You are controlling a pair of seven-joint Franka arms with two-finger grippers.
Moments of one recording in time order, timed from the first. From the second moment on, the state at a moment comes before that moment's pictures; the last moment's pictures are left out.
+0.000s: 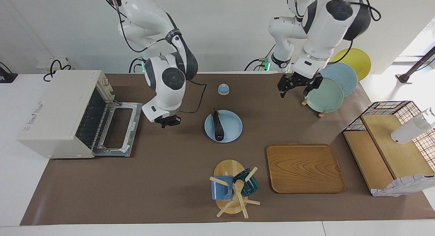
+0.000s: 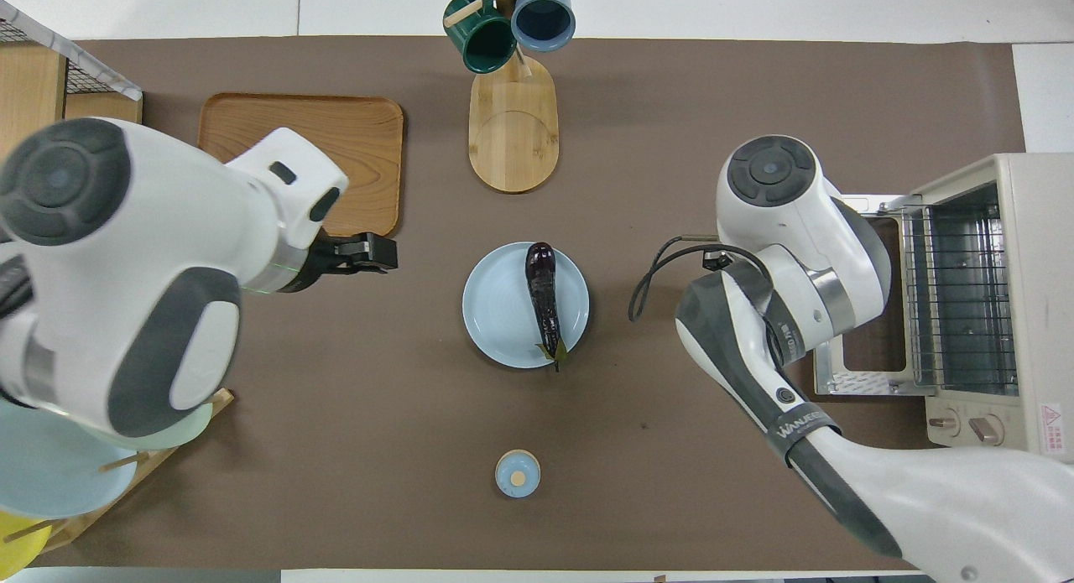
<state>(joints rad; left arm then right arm) -0.38 0.02 -0.09 -1.86 -0.07 1.93 -0.43 0.23 0.26 0.02 -1.96 -0.27 1.98 0.59</state>
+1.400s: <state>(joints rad) -0.65 0.41 -0.09 -1.85 -0.07 2.42 -0.55 0.10 0.17 0.06 -1.99 -0.40 1.81 0.40</state>
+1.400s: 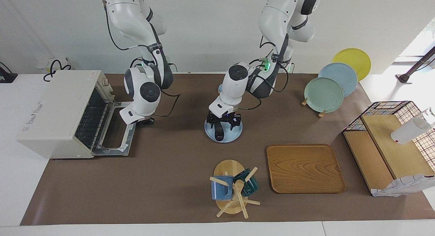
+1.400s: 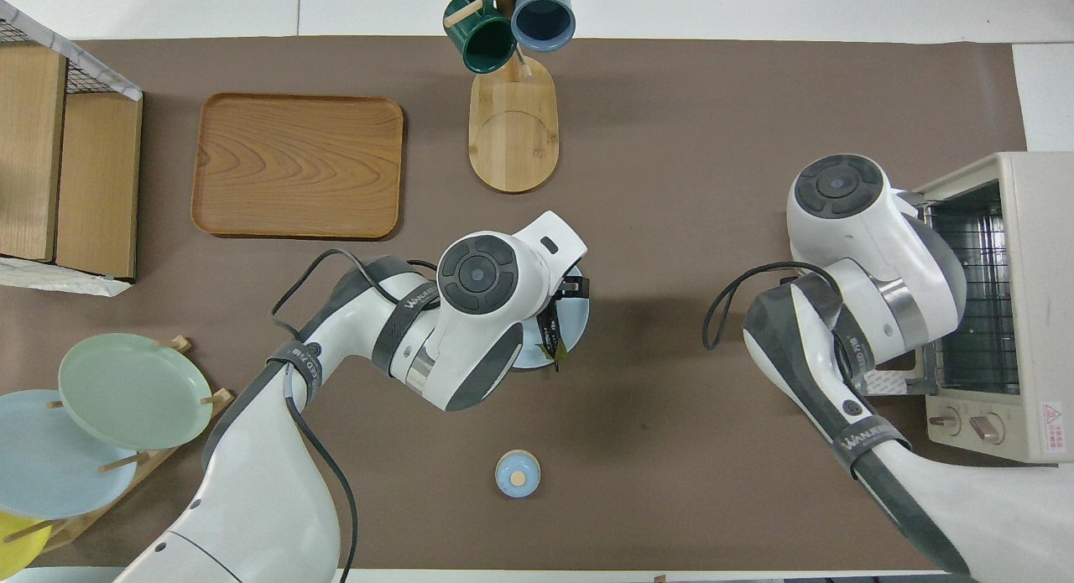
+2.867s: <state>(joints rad) -0.51 0.35 -0.06 -1.76 -0.07 2.21 -0.50 -0.06 0.03 0.05 -1.71 -0.13 1.65 0.06</state>
